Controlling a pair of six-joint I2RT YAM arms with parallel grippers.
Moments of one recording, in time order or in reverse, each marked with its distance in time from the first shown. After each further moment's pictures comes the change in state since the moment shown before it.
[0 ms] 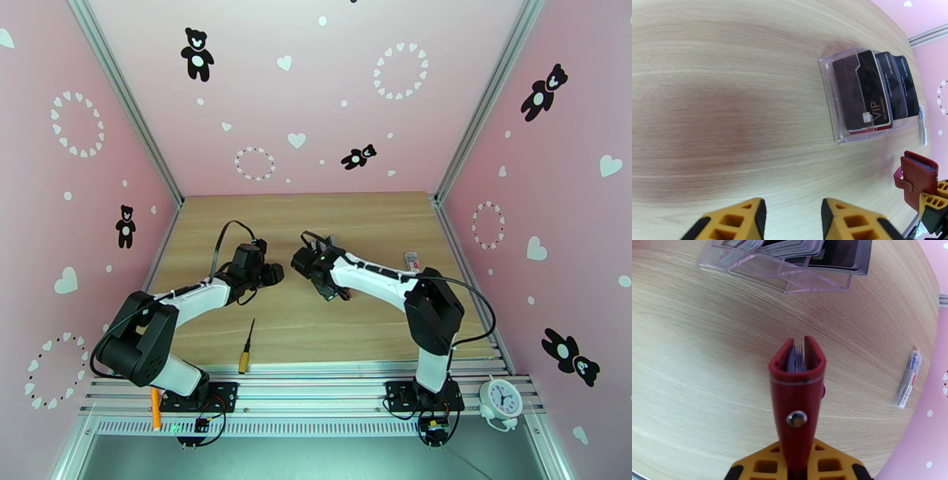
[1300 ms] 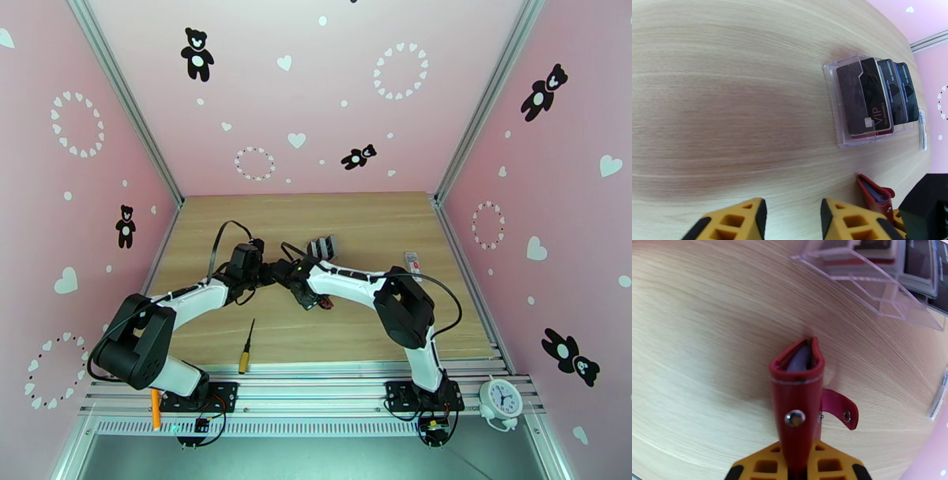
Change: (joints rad) left arm 0.013 -0.014 -0.005 -0.002 -0.008 -0.006; right arm 0.093 0.162 0.098 0.071 -0.138 0.073
